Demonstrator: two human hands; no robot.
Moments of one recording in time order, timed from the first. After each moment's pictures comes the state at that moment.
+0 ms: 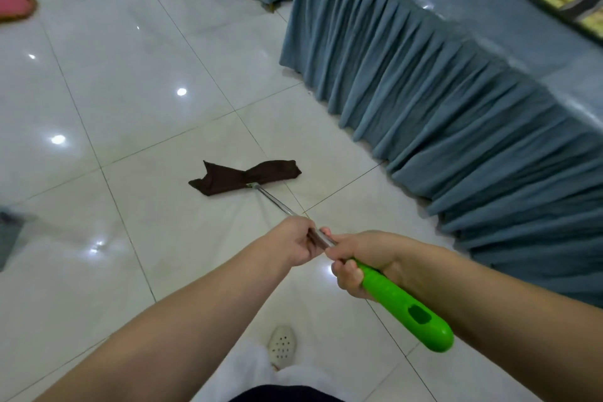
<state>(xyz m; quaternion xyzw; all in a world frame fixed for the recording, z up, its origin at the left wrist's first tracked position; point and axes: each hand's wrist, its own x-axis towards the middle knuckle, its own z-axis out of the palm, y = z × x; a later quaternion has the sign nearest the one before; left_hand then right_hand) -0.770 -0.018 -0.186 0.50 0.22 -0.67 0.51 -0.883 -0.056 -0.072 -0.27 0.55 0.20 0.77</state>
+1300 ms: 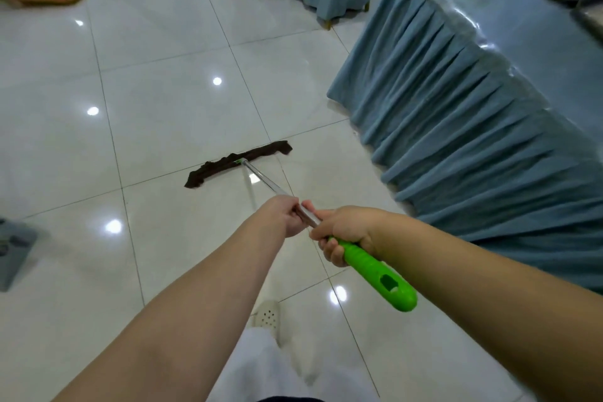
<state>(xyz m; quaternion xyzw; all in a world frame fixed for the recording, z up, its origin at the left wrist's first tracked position) -0.411 -0.216 -0.191 0.42 0.38 -0.55 0.61 -0.509 -0.277 -0.102 -0.43 0.51 0.29 0.69</state>
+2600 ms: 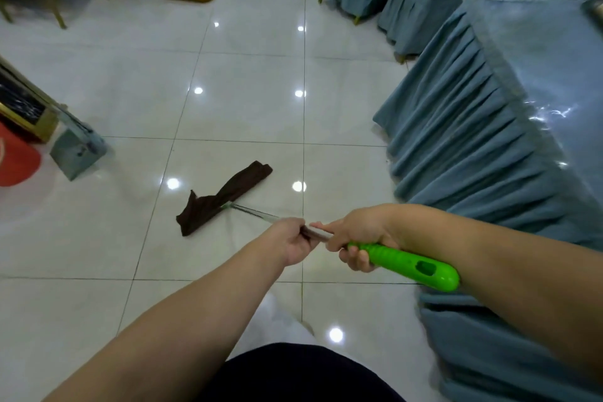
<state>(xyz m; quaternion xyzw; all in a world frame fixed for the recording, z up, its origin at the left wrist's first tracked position) -0.637 -0.302 -0.175 0.36 0.39 -0.42 0.73 -0.670 -0.426 -0.076 -0.58 0.33 0.55 0.51</state>
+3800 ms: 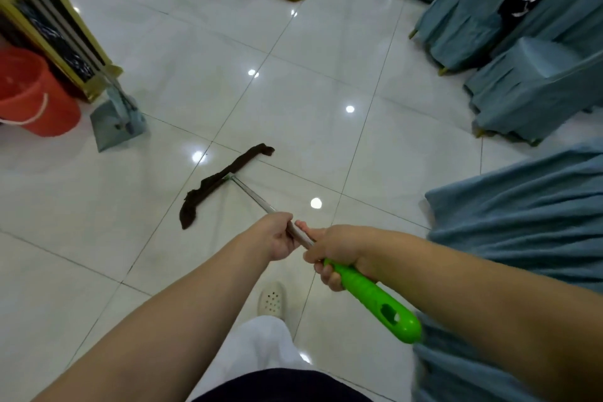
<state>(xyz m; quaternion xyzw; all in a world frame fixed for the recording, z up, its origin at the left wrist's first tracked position) -0.318 -0.242 -0.206 0.31 0.47 -0.34 0.76 -0.342 -0.358 -0.103 -0.64 0.29 0.55 0.46</state>
